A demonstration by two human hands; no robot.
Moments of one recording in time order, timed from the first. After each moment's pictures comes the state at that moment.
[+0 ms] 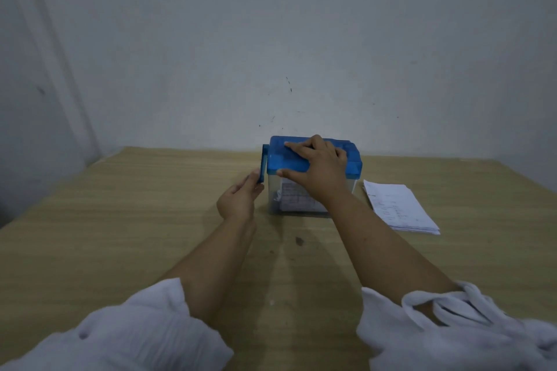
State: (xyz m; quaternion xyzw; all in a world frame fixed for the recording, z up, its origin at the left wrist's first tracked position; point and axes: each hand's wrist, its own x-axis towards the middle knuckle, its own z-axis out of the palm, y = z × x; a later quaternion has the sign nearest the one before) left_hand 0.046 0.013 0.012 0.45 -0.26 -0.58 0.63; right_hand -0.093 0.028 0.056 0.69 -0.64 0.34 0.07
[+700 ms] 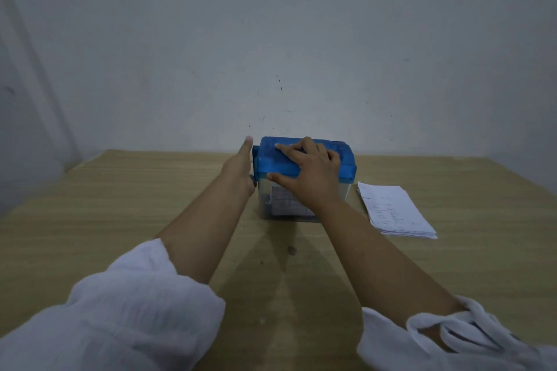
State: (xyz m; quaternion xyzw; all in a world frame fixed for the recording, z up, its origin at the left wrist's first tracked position) left_hand 0.025 -0.021 0.077 0.51 -0.33 -0.64 0.46; right_hand -0.095 0.021 0.050 0.68 -0.64 0.33 0.11
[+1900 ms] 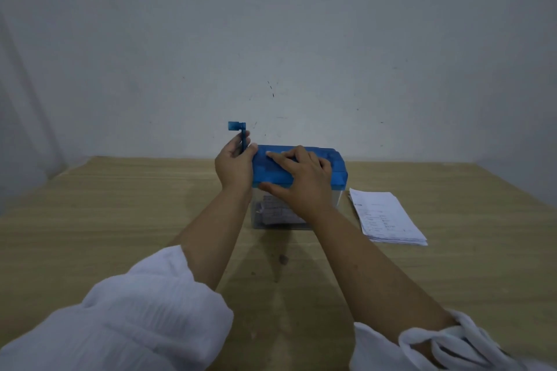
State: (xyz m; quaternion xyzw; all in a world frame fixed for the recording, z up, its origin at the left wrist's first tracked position) left_hand 0.010 -0.039 0.061 0.41 -0.42 -0.46 0.67; right_hand -0.098 0.021 0.047 0.69 -0.62 0.34 0.12
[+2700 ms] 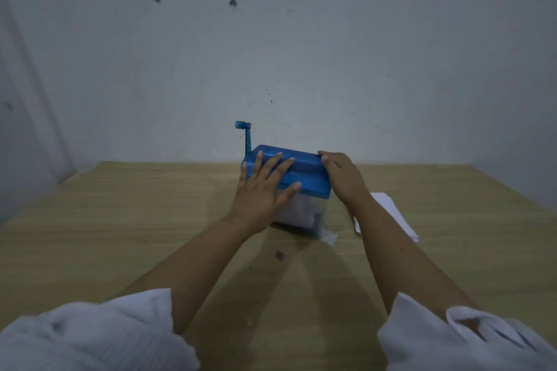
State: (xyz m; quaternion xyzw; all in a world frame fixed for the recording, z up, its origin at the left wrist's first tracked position) left_hand 0.018 0.014 0.042 0.45 -0.86 -0.04 0.24; right_hand -0.158 0.034 0.063 0.56 -0.65 0.50 -0.14
